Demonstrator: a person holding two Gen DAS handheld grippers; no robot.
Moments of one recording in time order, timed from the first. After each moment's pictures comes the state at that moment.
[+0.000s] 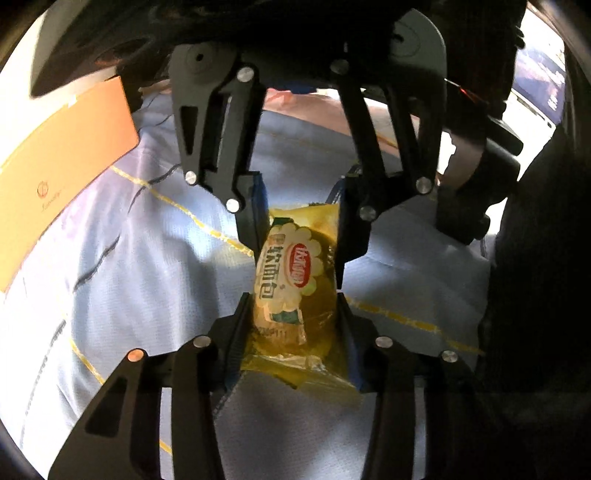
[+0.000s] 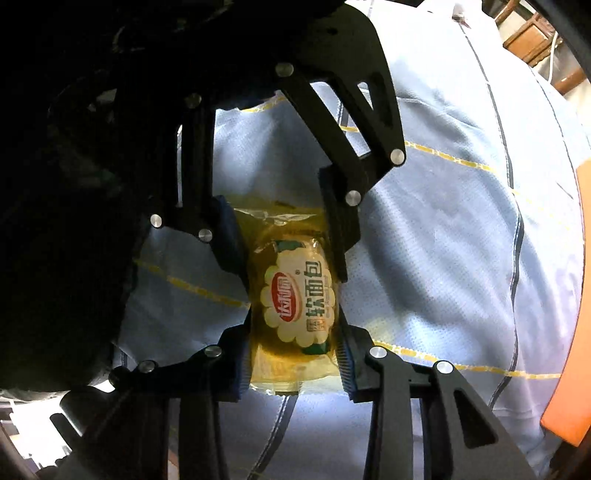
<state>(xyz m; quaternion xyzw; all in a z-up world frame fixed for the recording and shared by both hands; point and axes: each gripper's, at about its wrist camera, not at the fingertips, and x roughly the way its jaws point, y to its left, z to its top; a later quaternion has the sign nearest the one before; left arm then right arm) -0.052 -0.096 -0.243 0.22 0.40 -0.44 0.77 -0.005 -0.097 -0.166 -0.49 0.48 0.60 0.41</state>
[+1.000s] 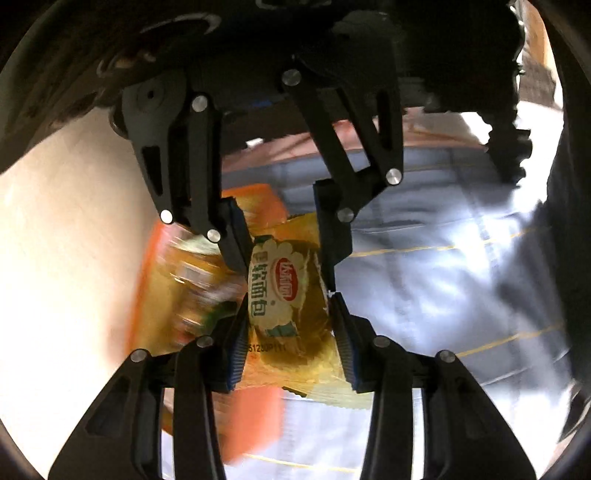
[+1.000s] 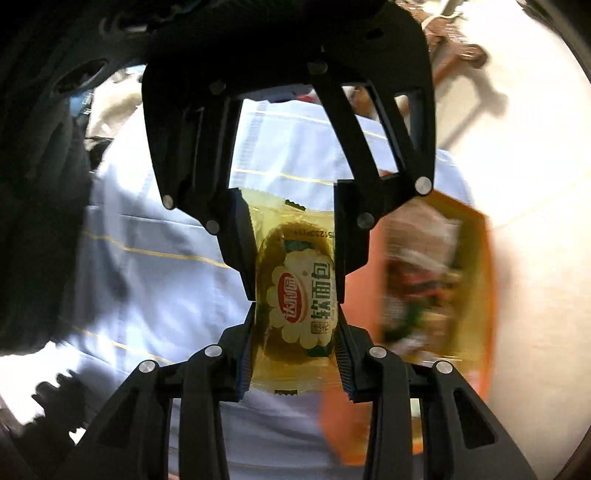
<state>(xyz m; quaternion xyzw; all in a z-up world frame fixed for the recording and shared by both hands) 0.173 -0.044 -0.063 0.47 0.26 -0.50 0.68 0.210 -0.051 0.020 -0.50 0.38 0.51 0.58</state>
